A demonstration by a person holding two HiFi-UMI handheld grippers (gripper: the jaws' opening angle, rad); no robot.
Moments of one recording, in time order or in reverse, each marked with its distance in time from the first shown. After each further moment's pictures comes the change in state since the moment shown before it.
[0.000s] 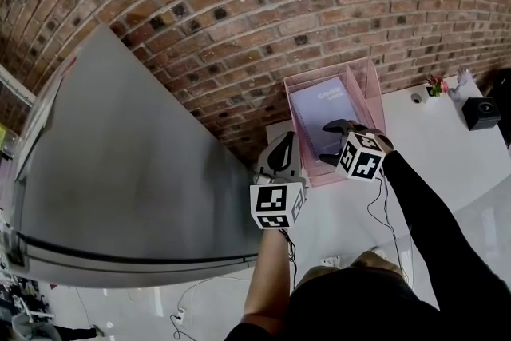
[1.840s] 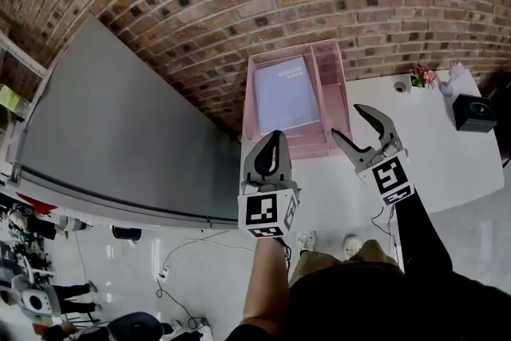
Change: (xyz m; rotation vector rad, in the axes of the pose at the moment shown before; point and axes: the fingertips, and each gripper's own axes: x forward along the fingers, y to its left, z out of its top) left arm -0.009 -0.162 0.022 0.035 0.003 0.230; right arm -0.234 -0.037 -0.090 0.306 -0.541 -0.426
